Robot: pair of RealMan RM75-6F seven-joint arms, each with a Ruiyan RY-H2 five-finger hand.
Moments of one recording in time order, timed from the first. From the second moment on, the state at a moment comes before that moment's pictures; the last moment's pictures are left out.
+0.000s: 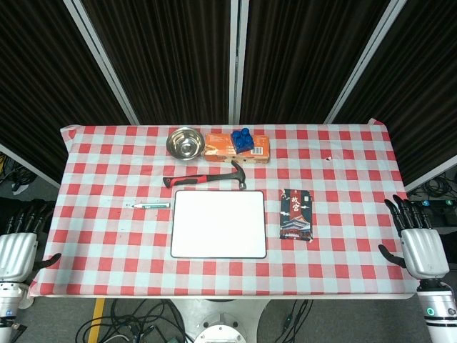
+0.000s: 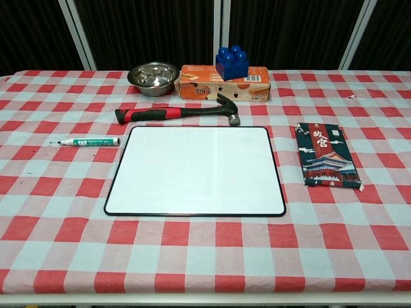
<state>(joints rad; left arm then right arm) -0.08 -1.17 -0.03 -1.57 1.44 1.45 0.10 0.12 -1.10 0.07 -1.63 -1.50 1.44 -0.07</state>
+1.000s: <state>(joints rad) -0.41 -1.25 -0.18 -1.51 1.36 1.07 0.07 0.14 -1.07 0.10 -1.65 -1.53 1.47 -0.07</state>
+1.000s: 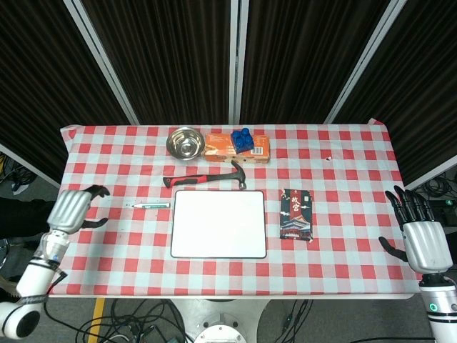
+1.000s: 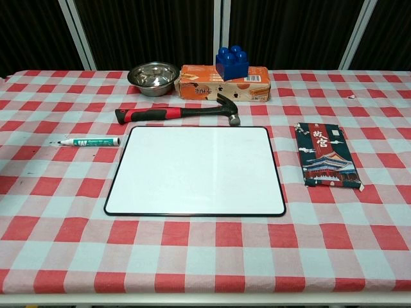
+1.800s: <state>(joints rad) -0.74 -1.64 -0.20 -1.20 0.91 0.81 0.57 0.12 -1.06 0.09 -1.65 -1.49 1.47 -0.07</state>
